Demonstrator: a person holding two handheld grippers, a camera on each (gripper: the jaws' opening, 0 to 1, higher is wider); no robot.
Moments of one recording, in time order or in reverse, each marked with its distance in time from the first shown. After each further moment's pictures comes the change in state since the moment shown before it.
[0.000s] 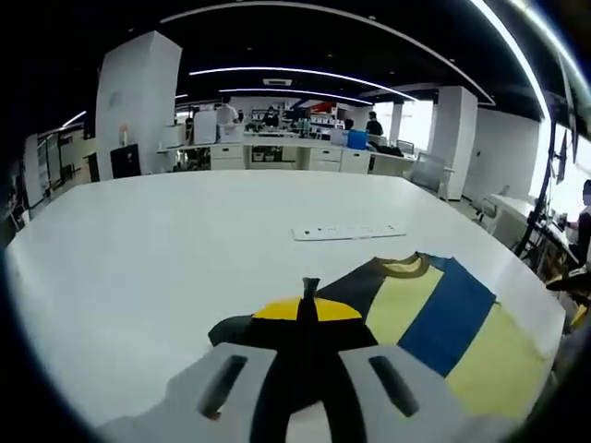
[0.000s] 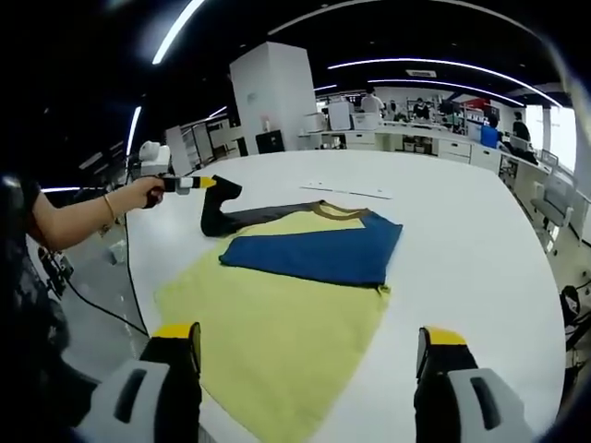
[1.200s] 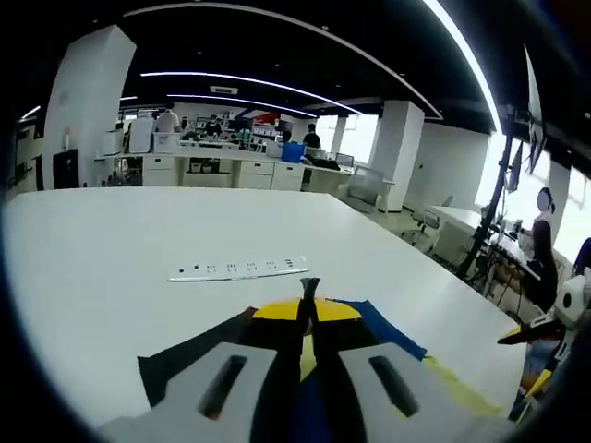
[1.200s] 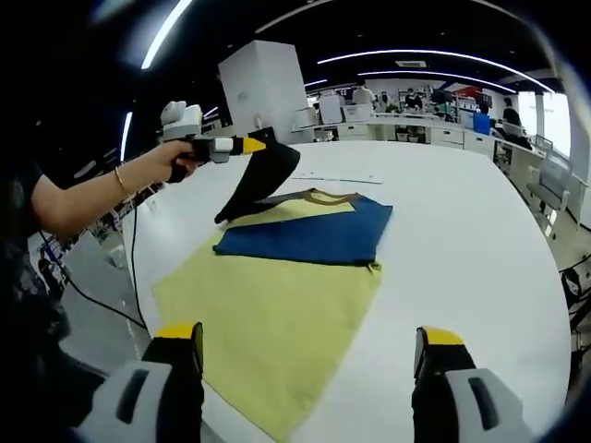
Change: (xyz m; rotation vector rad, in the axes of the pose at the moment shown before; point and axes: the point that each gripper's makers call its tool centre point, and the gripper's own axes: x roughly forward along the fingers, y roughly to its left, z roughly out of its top) left arm 0.062 -0.176 0.047 0.007 -0.061 -0.308; right arm -0.005 -0.015 -0.024 0.047 0.031 -0.006
